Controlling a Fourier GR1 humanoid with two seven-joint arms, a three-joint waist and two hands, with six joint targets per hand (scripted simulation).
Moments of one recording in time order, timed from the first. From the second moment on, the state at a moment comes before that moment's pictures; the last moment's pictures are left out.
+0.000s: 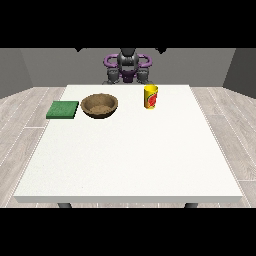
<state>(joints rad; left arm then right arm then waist) 0.19 0.00 -0.23 -1.87 0.03 0.14 0.05 0.22 -0.06 -0.05 -1.92 -0.22 0.07 0.14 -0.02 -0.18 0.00</state>
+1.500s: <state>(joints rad) -0.29 0.02 0.04 -1.01 0.00 0.25 -0.63 0.02 -0.22 -0.27 -1.46 -0.28 0.39 -0.32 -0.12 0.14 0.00</state>
